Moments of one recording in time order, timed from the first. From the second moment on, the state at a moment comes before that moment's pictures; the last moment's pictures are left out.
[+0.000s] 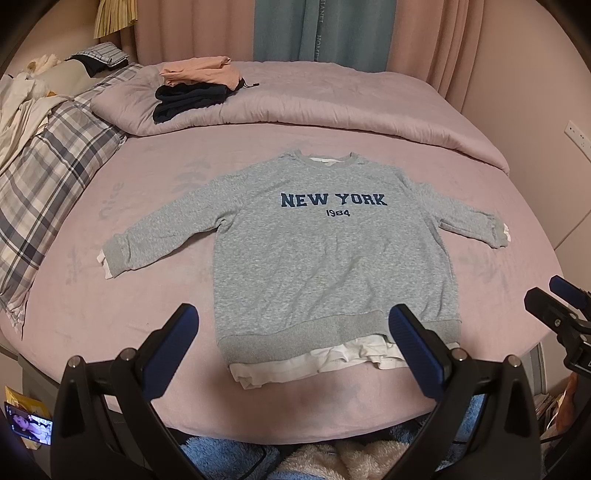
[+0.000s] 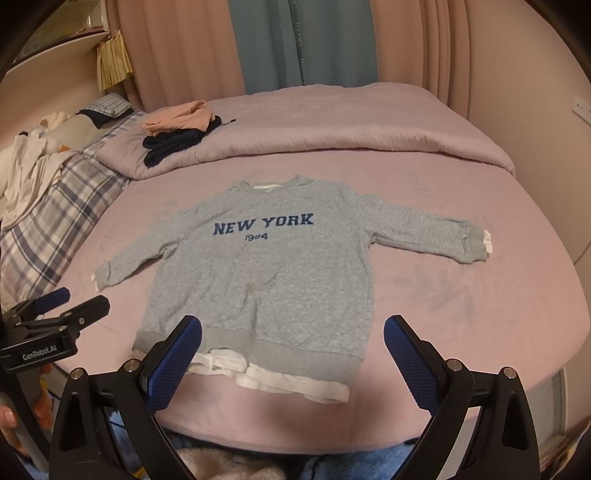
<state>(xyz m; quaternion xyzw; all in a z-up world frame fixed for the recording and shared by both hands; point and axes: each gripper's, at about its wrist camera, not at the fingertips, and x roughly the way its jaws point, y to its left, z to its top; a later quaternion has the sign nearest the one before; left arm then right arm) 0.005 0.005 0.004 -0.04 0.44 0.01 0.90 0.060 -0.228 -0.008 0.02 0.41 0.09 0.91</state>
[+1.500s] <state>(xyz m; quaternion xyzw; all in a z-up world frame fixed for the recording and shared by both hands) 0.010 0.005 -0.006 -0.04 0.45 0.01 0.89 0.062 -0.227 -0.015 0.03 0.42 0.09 0.90</state>
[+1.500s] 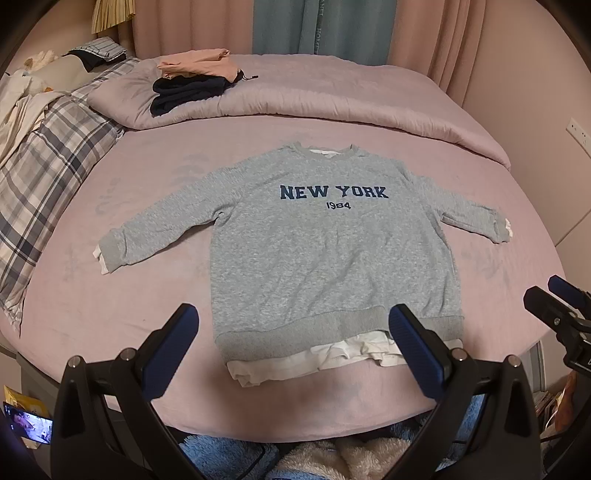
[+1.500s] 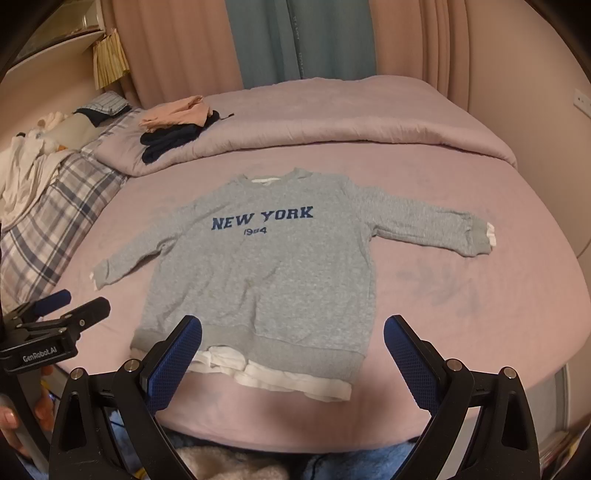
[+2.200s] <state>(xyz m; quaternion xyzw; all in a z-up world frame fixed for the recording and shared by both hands) 0.013 0.003 -0.013 -0.04 0.46 0.00 0.89 0.063 -0.229 -0.017 0.04 0.43 0.09 0.90</state>
